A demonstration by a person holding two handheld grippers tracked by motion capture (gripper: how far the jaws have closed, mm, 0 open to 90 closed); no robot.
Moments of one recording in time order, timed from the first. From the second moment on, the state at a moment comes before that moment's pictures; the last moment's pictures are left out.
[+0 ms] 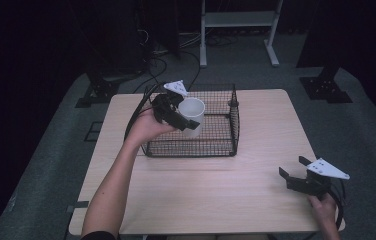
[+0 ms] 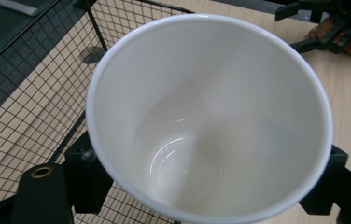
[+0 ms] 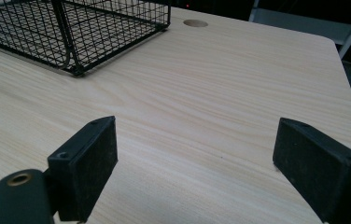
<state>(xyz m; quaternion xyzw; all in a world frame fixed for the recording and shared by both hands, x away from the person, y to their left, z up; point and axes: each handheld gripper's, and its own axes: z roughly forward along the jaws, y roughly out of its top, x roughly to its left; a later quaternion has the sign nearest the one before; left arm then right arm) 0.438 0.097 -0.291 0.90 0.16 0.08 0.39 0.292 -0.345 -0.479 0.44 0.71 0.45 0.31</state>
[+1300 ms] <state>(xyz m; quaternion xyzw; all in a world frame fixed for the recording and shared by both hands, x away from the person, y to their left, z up) 0.494 0.080 -0.341 0.91 0.20 0.06 0.36 0.292 -0.347 -0.479 0.44 0.71 0.45 0.31</state>
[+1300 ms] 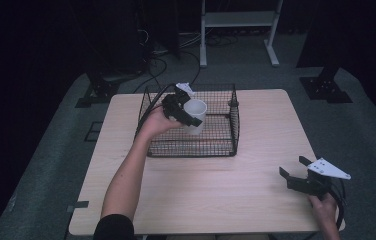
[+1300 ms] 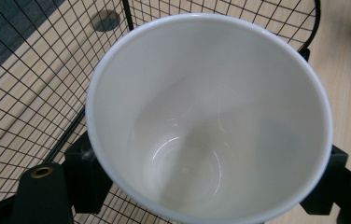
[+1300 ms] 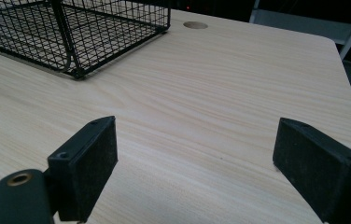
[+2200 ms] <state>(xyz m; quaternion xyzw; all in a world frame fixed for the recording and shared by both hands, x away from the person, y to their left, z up) 0.517 0.071 -0.374 0.91 0.22 0.04 0.34 0.292 -0.348 -0.479 0.44 0.71 0.46 0.31</state>
